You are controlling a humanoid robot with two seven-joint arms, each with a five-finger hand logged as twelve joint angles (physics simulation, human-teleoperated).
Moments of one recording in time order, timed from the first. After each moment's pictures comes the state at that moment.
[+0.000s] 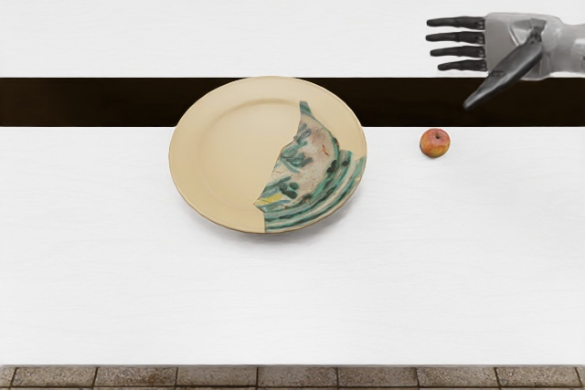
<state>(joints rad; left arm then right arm) 0.00 0.00 0.01 -0.18 0.08 0.02 0.06 1.14 -0.83 0.40 1.03 -0.07 0.61 -0.33</state>
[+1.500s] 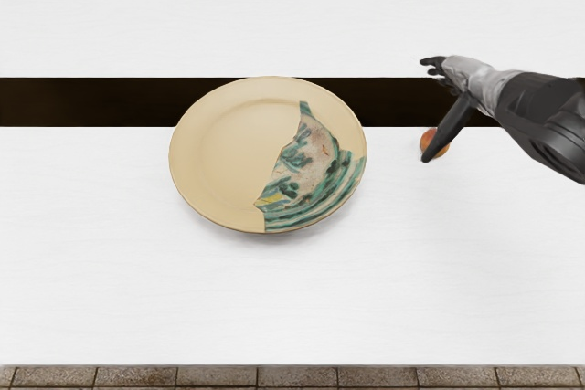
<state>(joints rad) 0.00 0.00 0.01 -0.18 0.08 0.02 0.06 1.38 -0.80 -0.01 1.68 -0.53 -0.38 -0.61</state>
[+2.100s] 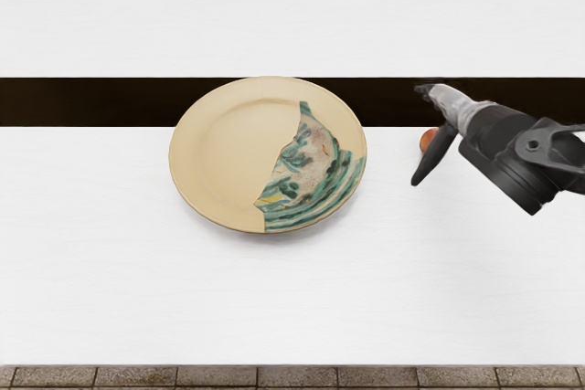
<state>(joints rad) 0.00 0.00 0.01 -0.18 0.08 0.02 0.06 1.47 -0.66 -0.26 1.67 -0.47 -0.61 -0.61</state>
